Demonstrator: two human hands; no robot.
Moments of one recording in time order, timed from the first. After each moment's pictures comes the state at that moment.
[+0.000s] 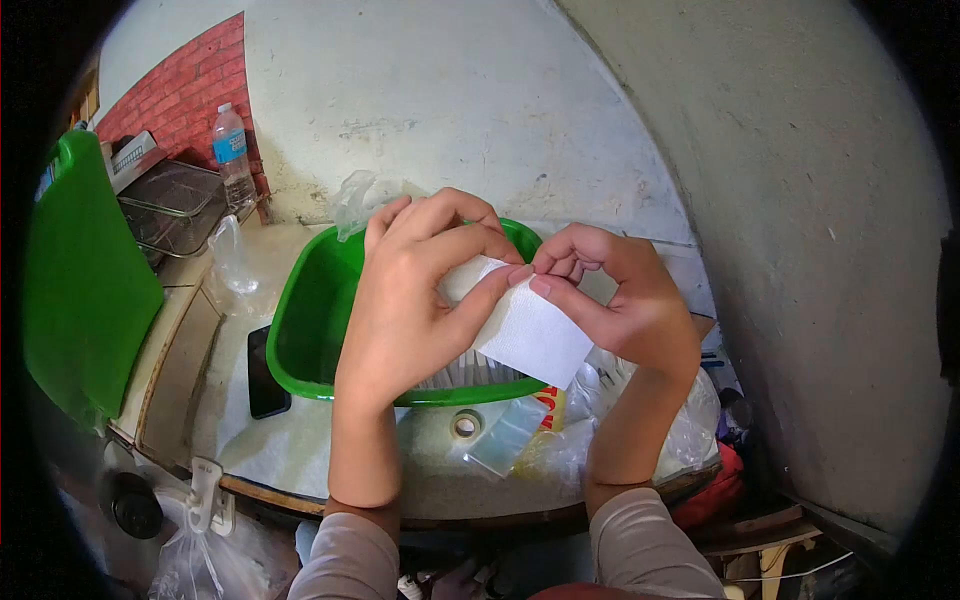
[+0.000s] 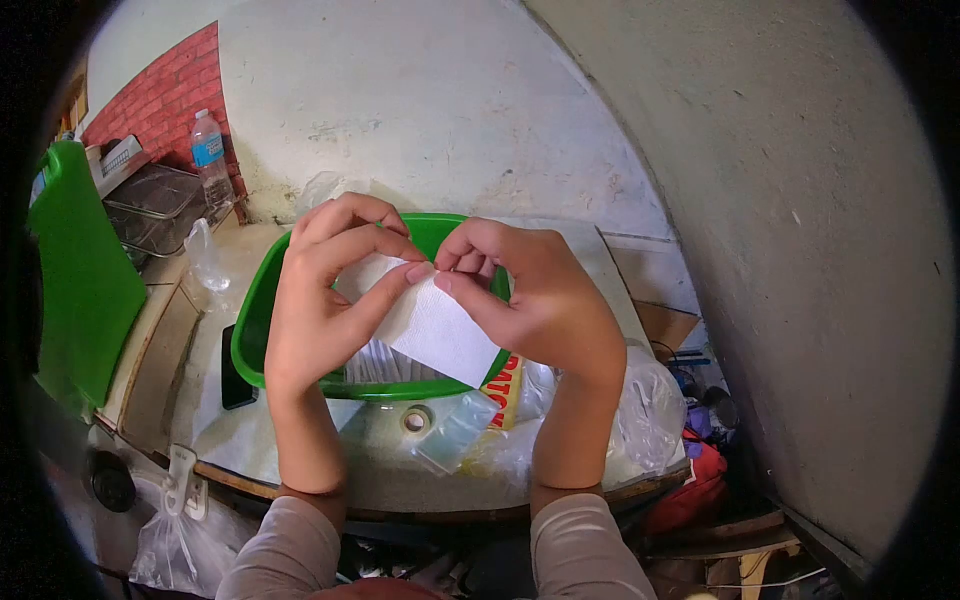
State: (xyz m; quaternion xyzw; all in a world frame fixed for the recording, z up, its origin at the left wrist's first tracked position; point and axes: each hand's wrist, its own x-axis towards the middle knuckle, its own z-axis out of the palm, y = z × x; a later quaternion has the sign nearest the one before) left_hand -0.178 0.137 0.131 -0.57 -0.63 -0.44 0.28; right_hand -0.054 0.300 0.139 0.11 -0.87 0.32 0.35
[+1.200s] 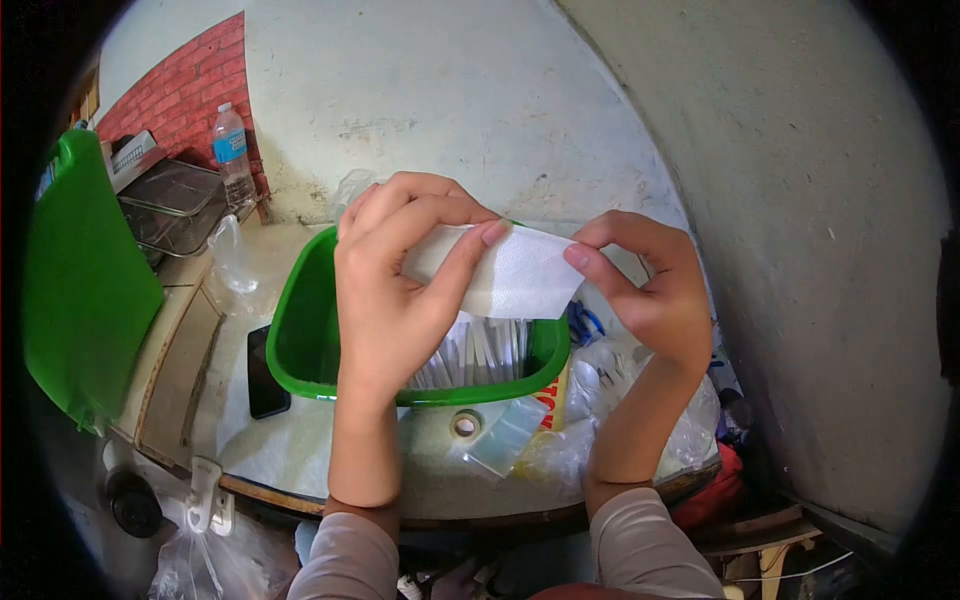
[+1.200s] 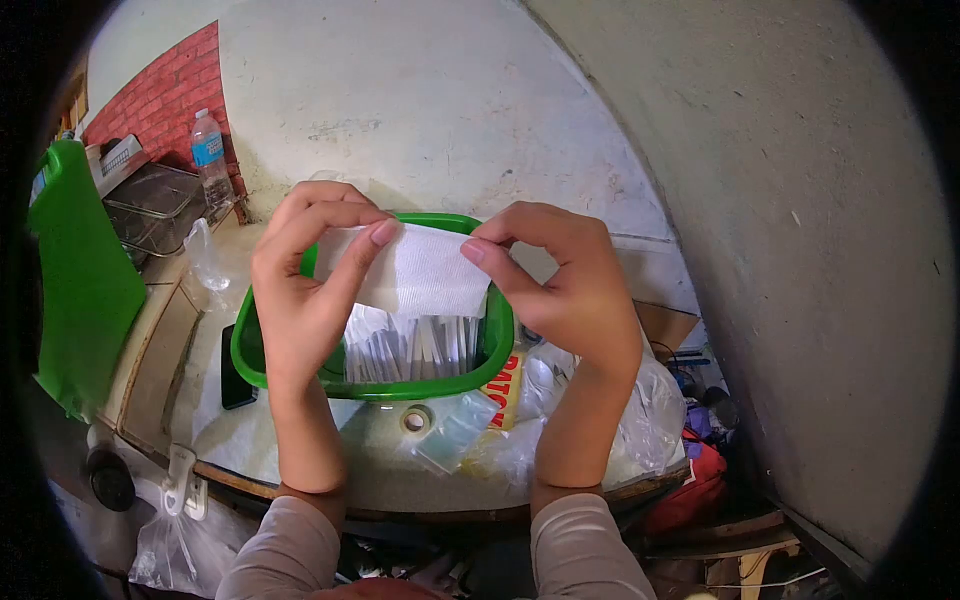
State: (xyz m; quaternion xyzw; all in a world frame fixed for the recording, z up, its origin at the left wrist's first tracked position) left_hand -0.182 0.140 0.132 -0.51 -0.57 -0.56 0.31; right_hand -0.046 0.308 0.146 0.07 -0.85 0.31 0.43
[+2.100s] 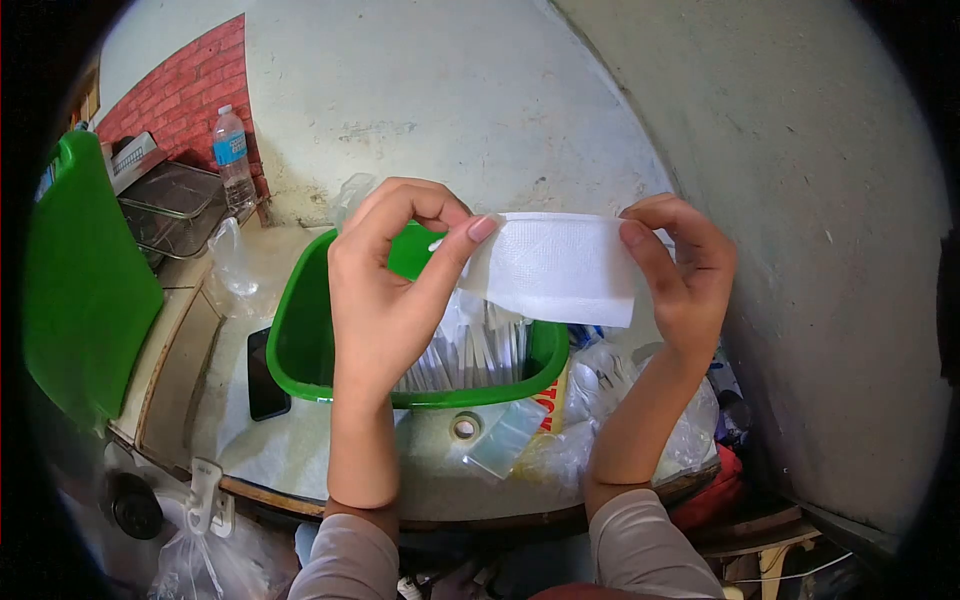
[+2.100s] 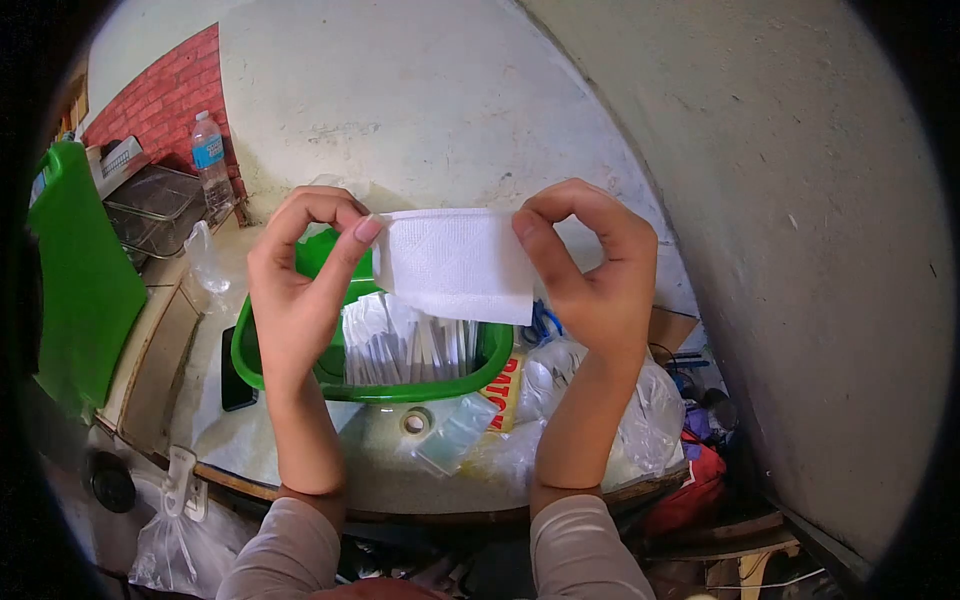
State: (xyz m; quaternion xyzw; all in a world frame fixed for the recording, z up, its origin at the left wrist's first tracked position) left_hand -0.184 0.142 0.133 -0.48 -0.54 -0.64 0.26; right_hand -0.045 0.322 0.145 0.12 -0.75 0.31 0.57
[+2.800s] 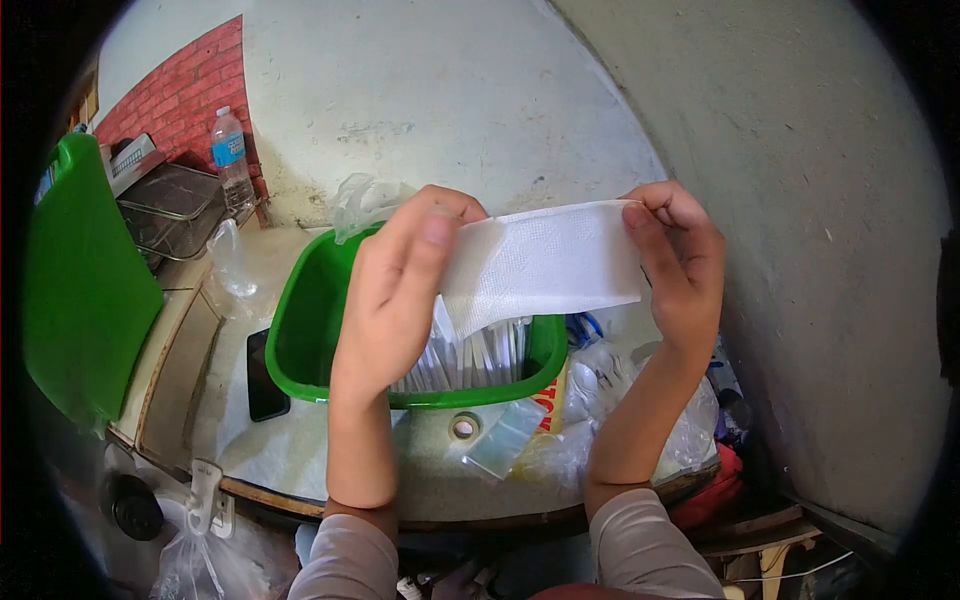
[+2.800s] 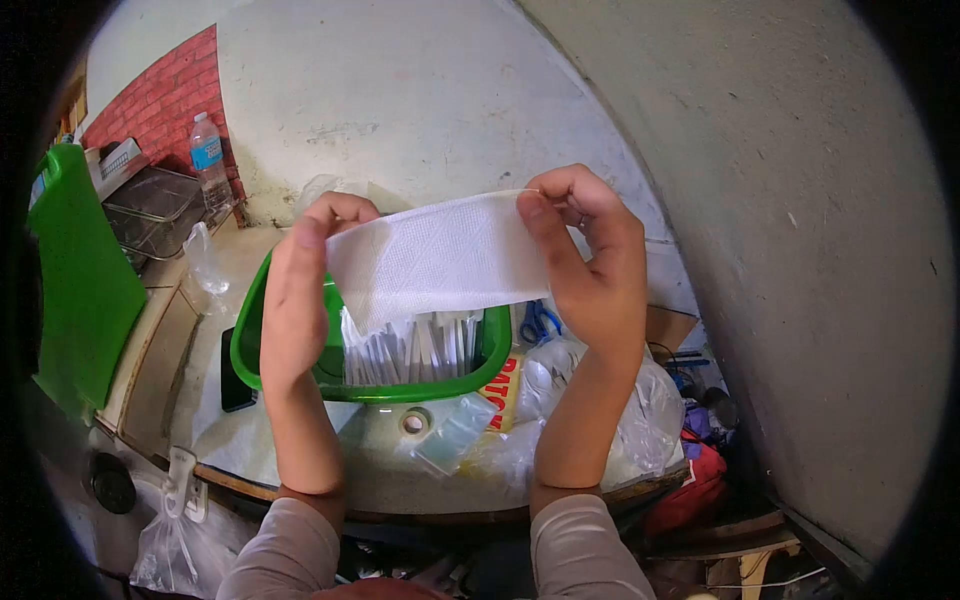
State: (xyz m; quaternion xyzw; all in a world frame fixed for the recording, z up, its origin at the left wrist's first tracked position) left_hand -0.177 0.139 0.131 -0.48 -0.51 -0.71 0.07; right_hand -0.041 0.316 0.149 0.04 -0.77 0.37 0.52
